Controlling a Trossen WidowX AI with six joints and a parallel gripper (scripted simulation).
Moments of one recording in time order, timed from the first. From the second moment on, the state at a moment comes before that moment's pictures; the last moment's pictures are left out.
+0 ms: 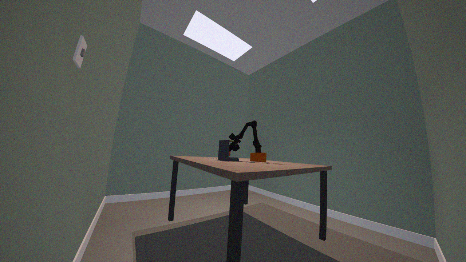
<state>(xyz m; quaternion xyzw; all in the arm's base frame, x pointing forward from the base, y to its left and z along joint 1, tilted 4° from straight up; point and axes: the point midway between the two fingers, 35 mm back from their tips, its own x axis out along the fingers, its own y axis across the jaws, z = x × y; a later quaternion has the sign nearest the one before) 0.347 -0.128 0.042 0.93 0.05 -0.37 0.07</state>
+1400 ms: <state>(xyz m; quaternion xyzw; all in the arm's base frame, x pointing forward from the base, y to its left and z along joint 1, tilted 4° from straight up) 0.366 -0.129 0.043 0.93 0.05 -0.37 0.07</state>
